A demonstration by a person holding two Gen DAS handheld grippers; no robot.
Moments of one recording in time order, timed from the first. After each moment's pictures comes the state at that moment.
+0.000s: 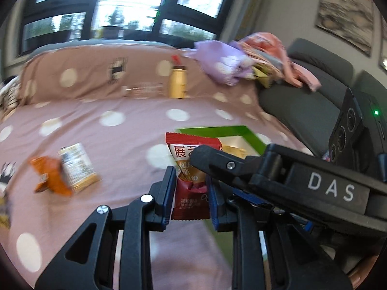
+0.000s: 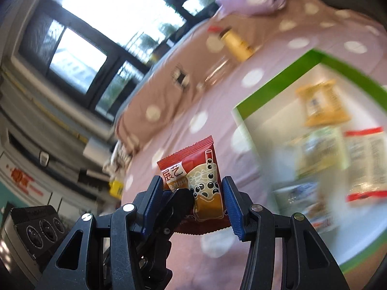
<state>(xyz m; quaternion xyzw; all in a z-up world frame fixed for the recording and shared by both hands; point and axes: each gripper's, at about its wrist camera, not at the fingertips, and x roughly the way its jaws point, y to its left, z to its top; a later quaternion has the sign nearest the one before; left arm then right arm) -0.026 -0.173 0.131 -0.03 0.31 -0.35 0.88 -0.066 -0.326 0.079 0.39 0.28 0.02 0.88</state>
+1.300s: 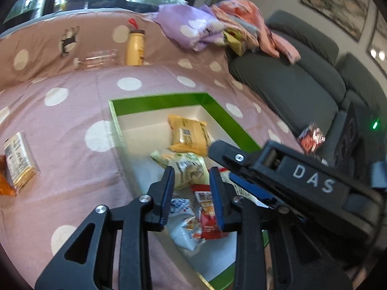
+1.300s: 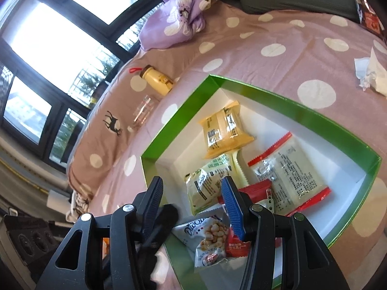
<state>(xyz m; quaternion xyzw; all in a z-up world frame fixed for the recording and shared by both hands) -0.015 -0.236 0.110 -0.03 0.39 -0.42 0.82 -0.091 -0.390 0.058 0.42 0.27 -0.15 0.85</state>
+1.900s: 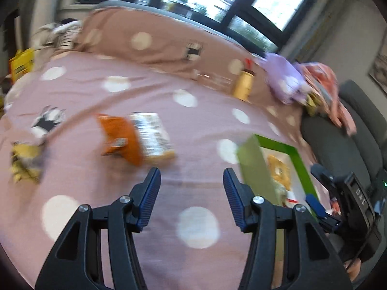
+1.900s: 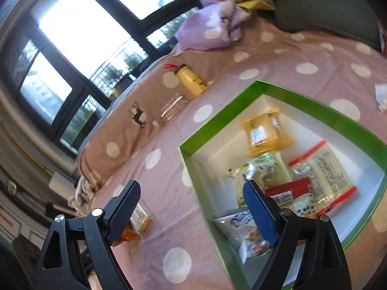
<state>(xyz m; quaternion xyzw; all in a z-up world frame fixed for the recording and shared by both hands) 0.012 -0.050 0.114 -0.15 0.39 -0.20 0.89 -0.072 -0.323 0.081 0.34 0.25 -0.11 0.90</state>
